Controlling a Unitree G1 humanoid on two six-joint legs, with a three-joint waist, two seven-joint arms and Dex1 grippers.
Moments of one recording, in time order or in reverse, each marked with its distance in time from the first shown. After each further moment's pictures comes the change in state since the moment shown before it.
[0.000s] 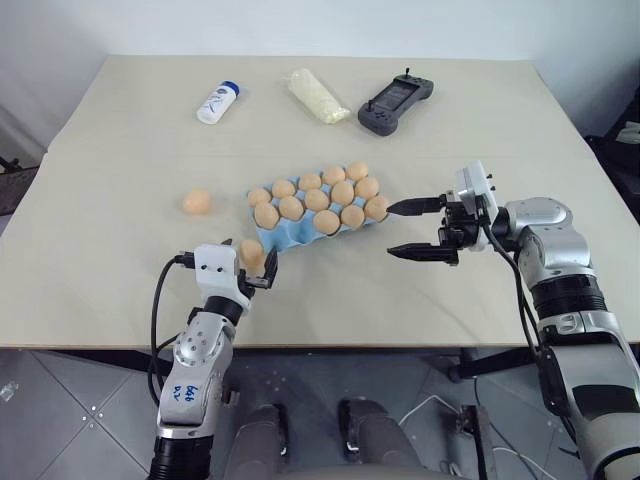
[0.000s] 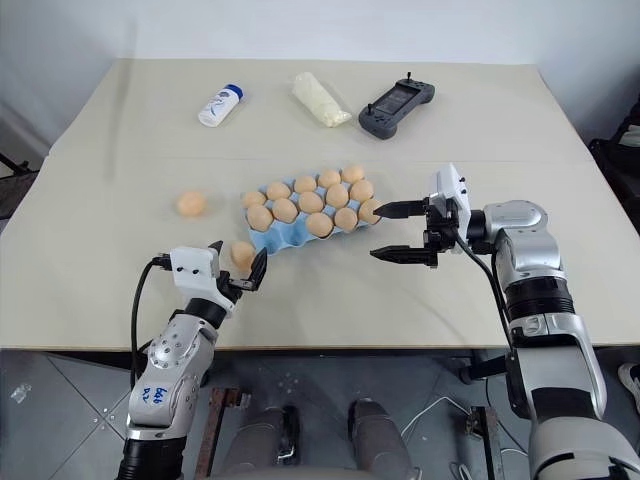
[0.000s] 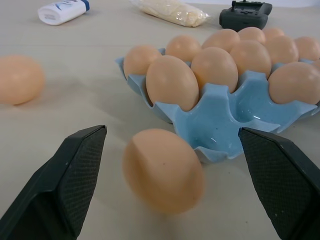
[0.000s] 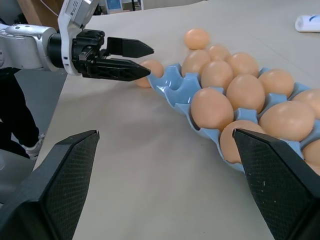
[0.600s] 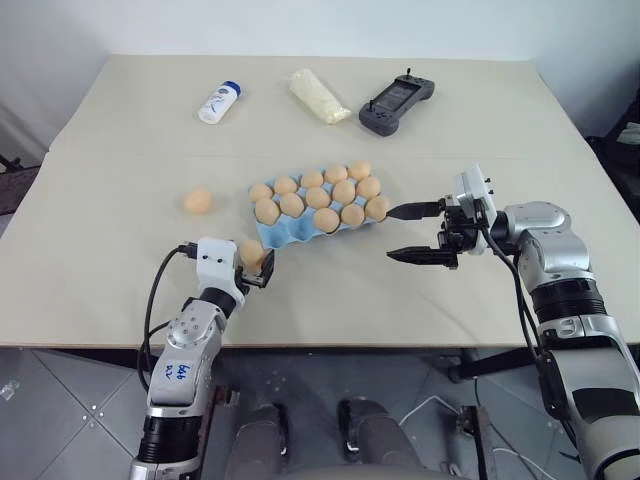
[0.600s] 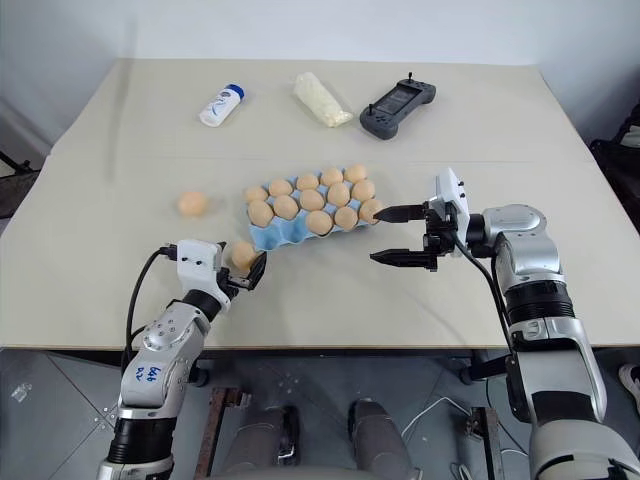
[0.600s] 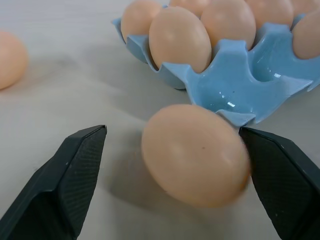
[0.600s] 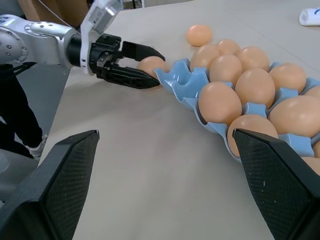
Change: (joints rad) left arm -0.123 0.111 0.038 0.141 -0.007 0.084 -0.111; right arm 0.006 0.002 -0.001 -0.011 -0.003 0.016 -0.008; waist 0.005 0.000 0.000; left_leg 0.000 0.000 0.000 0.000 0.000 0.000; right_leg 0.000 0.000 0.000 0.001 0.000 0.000
